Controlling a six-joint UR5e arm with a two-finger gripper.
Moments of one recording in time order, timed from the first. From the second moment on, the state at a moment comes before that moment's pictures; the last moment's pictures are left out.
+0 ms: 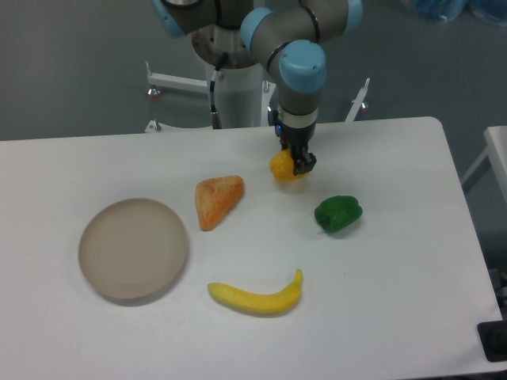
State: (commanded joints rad) arm 2.40 -1.70 -1.81 -1.20 1.58 1.67
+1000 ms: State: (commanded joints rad) arm 2.39 -1.96 -1.31 -1.47 1.56 1.66
